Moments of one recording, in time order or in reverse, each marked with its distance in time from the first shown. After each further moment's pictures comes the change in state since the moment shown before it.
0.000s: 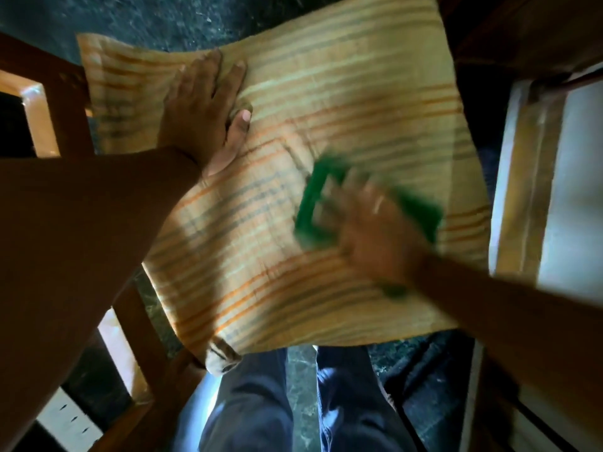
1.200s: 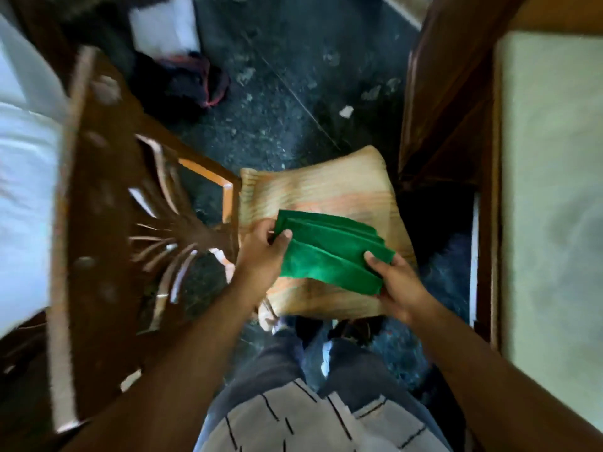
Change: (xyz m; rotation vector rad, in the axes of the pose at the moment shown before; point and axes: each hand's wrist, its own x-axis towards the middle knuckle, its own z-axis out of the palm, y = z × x) left_hand -0.208 0.198 -0.336 -0.937 0.112 -0.682; right_hand -0.143 -0.062 -0.275 2.265 0.285 0.904
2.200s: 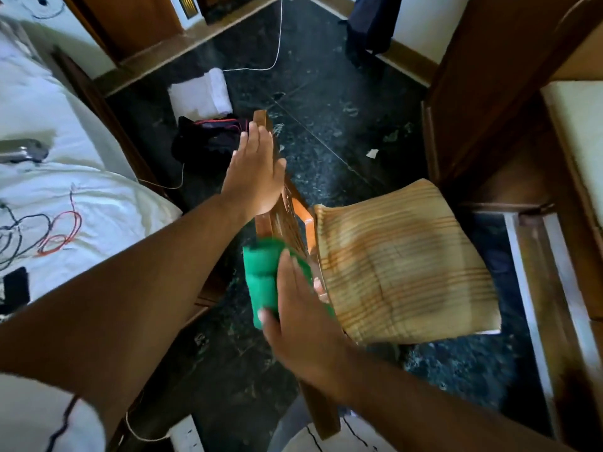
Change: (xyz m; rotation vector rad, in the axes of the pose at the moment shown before) left_hand 0.145 0.023 -0.277 0.748 0.011 0.454; right_hand -0.110 0.102 0.387 -1.310 -0.121 -0.581
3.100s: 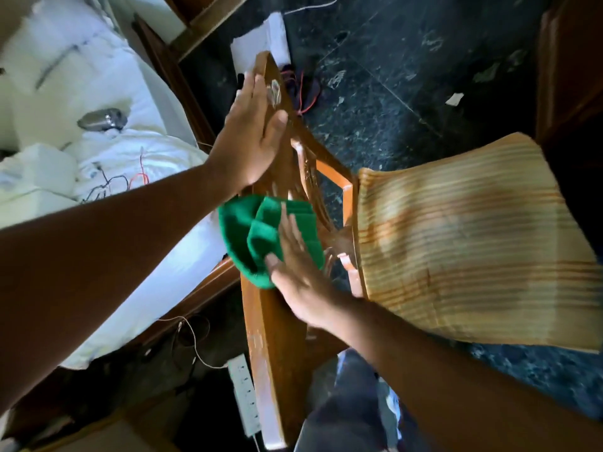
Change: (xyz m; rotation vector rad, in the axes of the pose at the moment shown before) left_hand -0.002 0.008 0.005 0.030 0.060 -0.007; right_hand 0.068 0.082 0.022 0.600 -0.170 -0.274
